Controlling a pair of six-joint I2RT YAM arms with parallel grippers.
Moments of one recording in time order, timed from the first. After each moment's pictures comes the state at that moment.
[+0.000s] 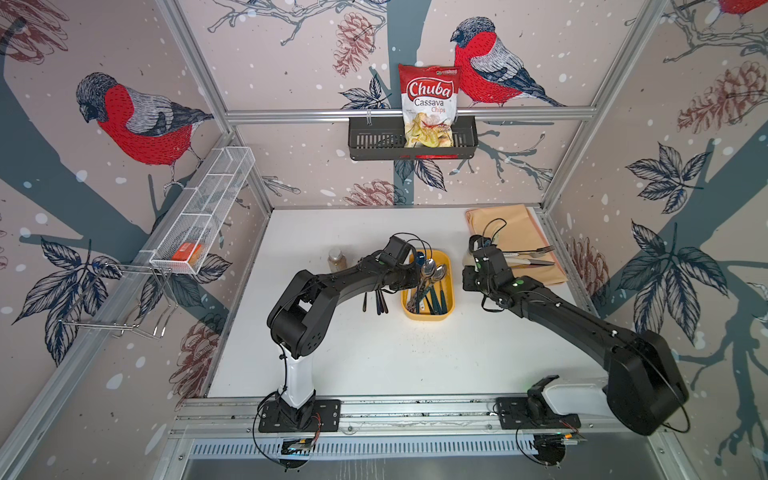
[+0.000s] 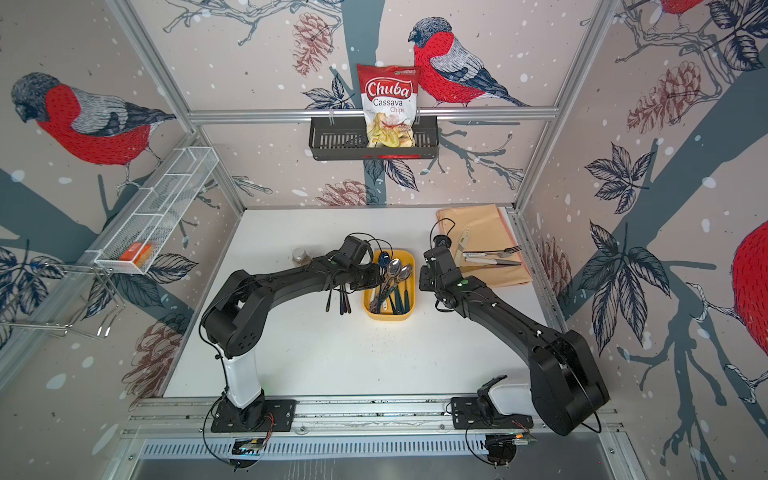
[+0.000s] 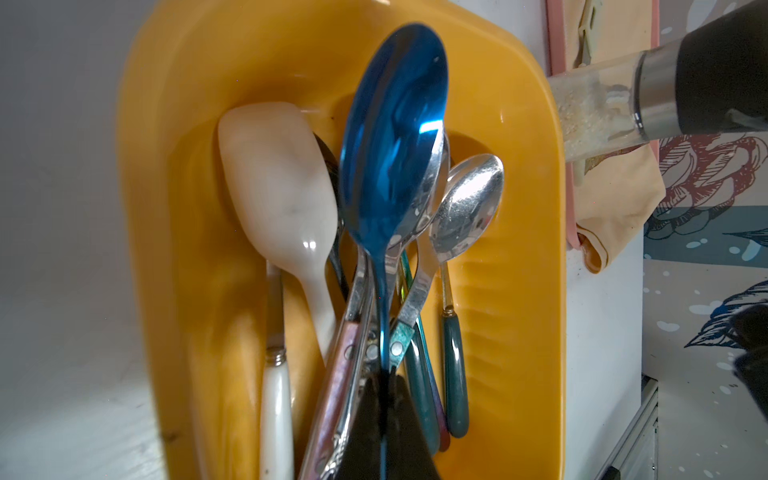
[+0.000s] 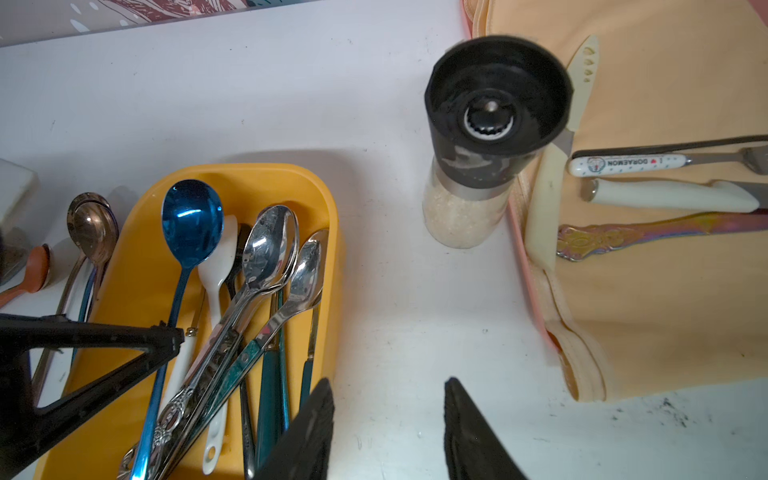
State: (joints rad) left arm -0.64 1.92 1.26 -0.25 0.30 -0.70; right arm 0.55 1.34 0.85 -0.31 0.23 0.39
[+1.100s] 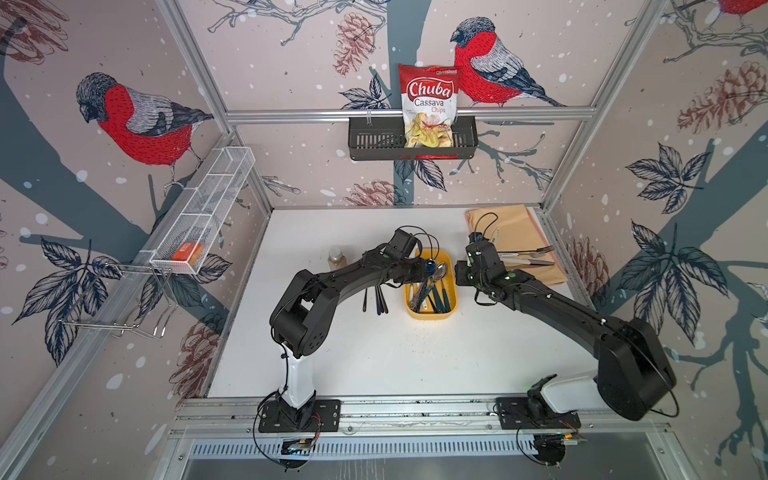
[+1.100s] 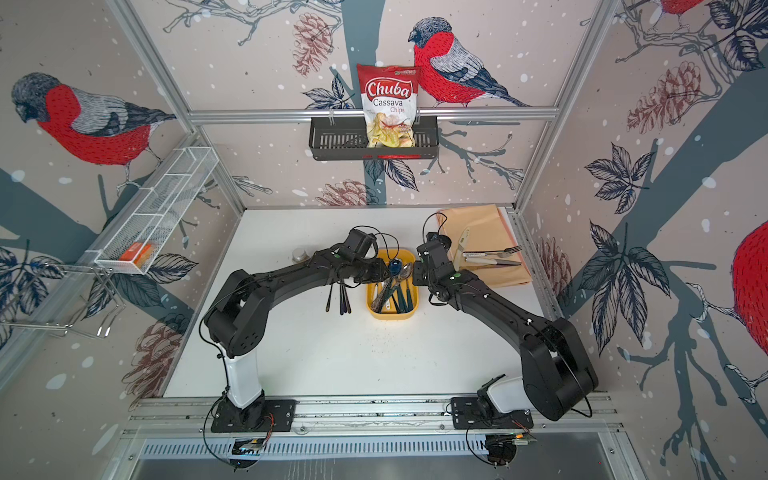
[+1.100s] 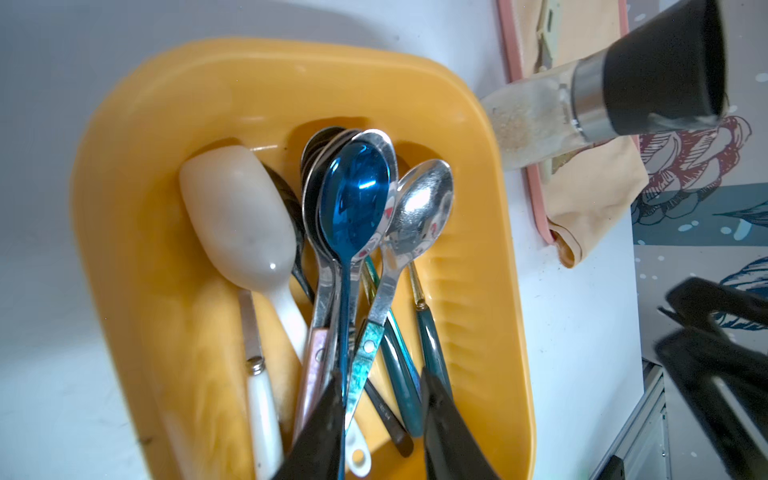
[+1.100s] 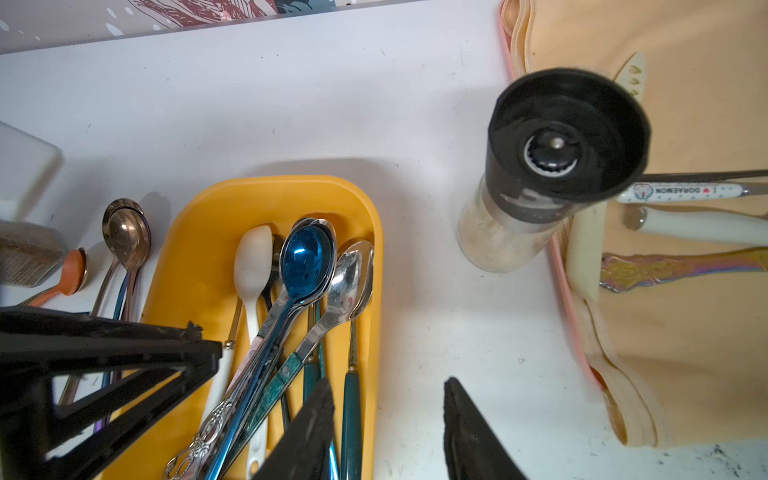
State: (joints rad) left arm -0.66 1.90 1.37 -0.36 0.28 -0.61; right arm 0.58 1.41 0.92 -0.29 0.21 0.39
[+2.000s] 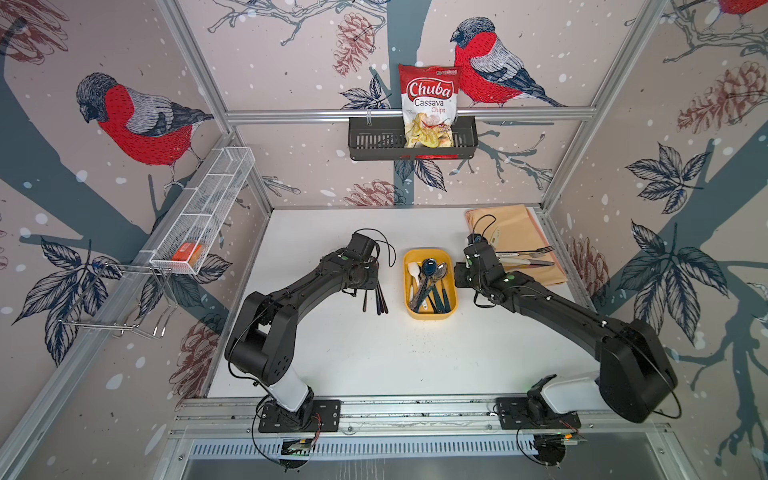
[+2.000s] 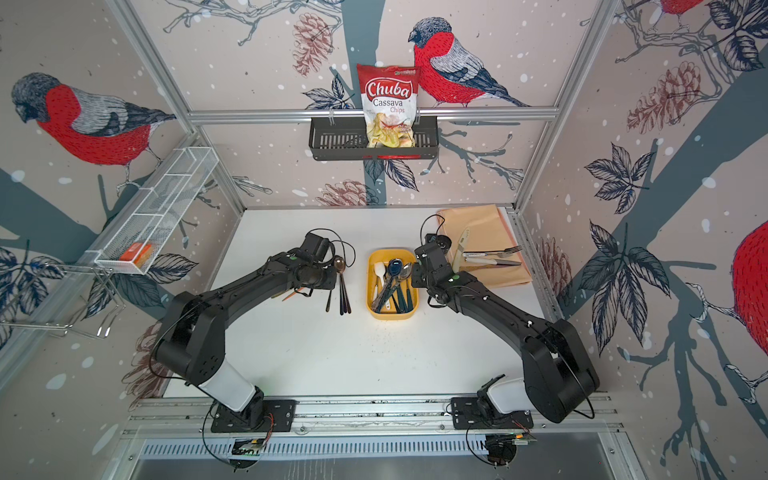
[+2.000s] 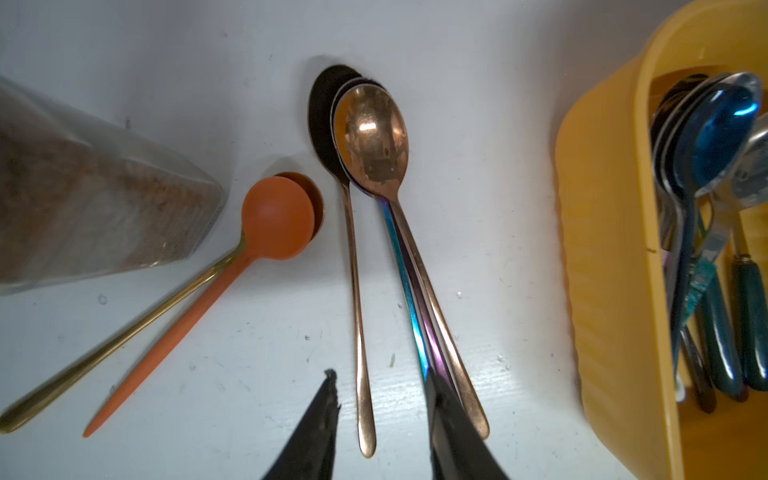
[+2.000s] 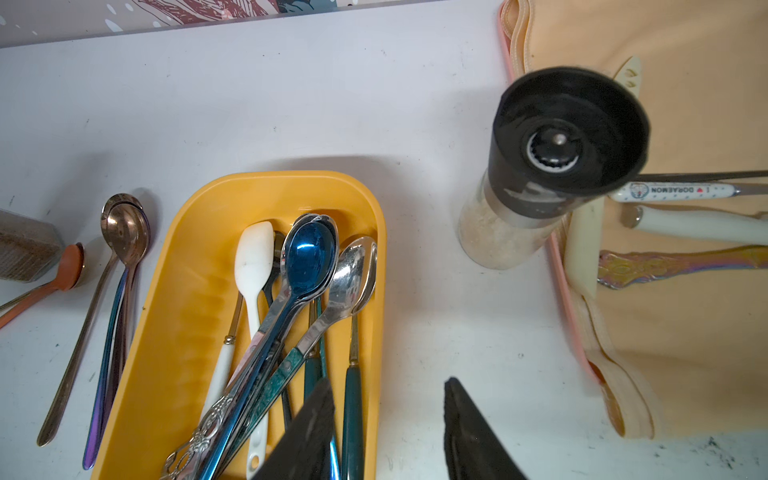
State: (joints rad) left arm -0.44 1.66 1.12 -0.57 -0.03 -0.33; right arm 0.60 1.39 0.90 -0.30 0.24 0.39
